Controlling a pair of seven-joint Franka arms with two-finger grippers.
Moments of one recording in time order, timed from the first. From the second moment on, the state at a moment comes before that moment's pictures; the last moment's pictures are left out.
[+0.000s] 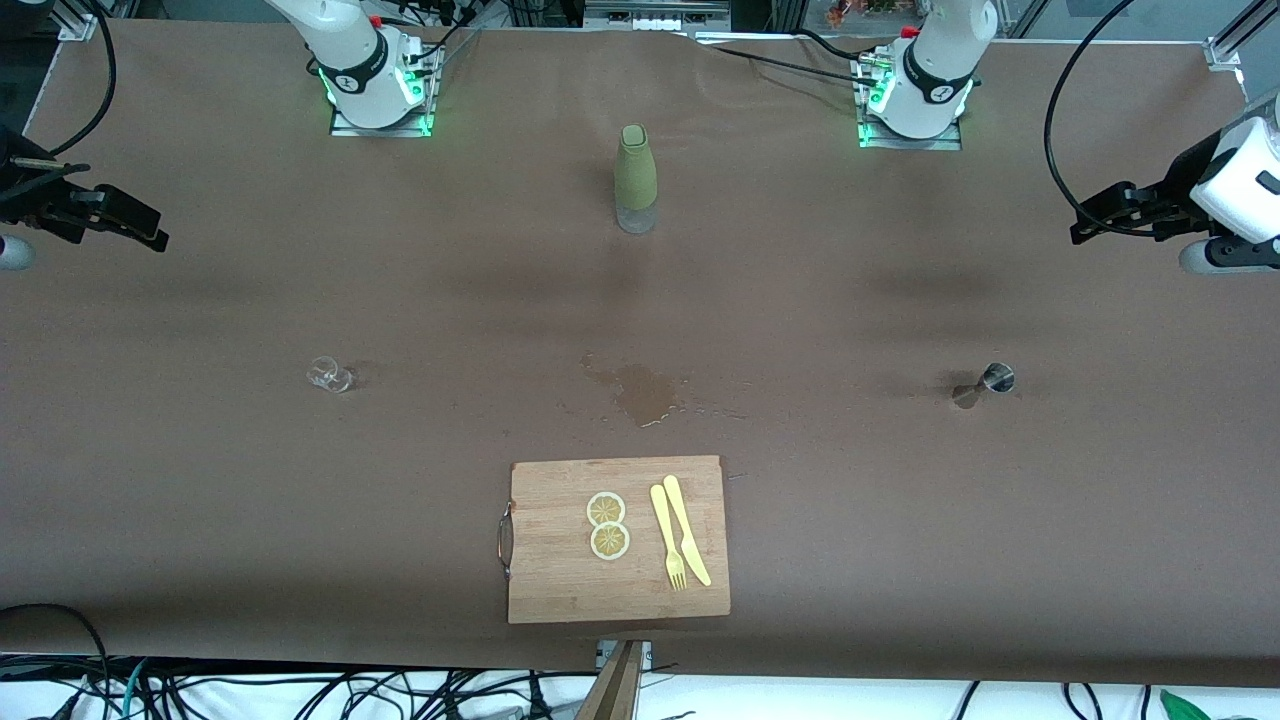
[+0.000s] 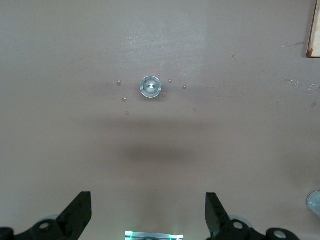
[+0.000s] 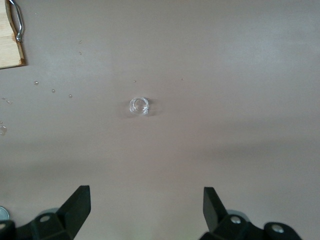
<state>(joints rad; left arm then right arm) 0.22 -0.04 -0.19 -1.70 -0.02 1.53 -0.05 0.06 -0.03 -0.11 -1.68 -0.01 1.62 0.05</state>
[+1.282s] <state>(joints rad) 0.26 0.01 -0.19 -1.70 -0.02 1.62 0.07 0.06 -0.02 -0.11 -1.68 -0.01 1.62 0.05</state>
